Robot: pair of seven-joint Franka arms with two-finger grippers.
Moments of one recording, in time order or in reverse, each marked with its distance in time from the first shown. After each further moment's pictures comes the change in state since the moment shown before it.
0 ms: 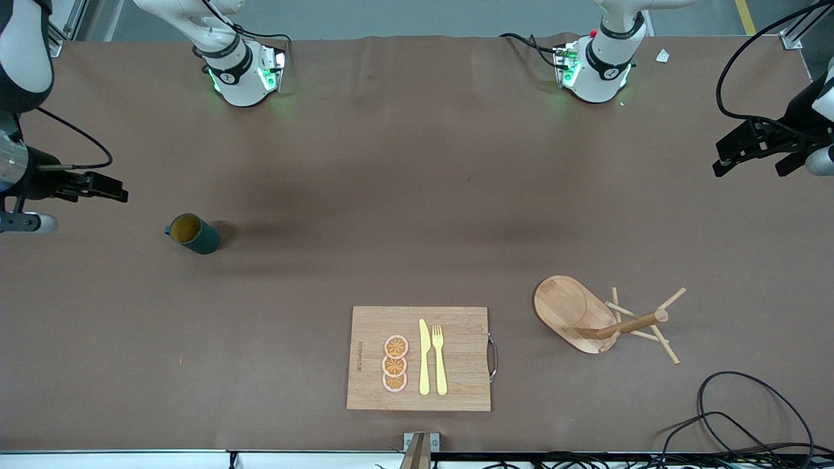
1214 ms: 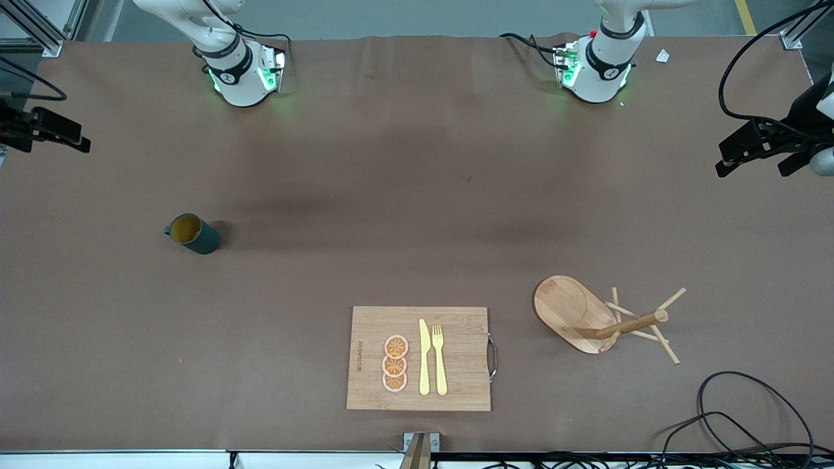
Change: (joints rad) left arm 0.003 0.000 0.005 0.000 0.000 0.000 -0.001; right arm 0.009 -0.063 0.014 0.215 -0.004 -0.268 0.012
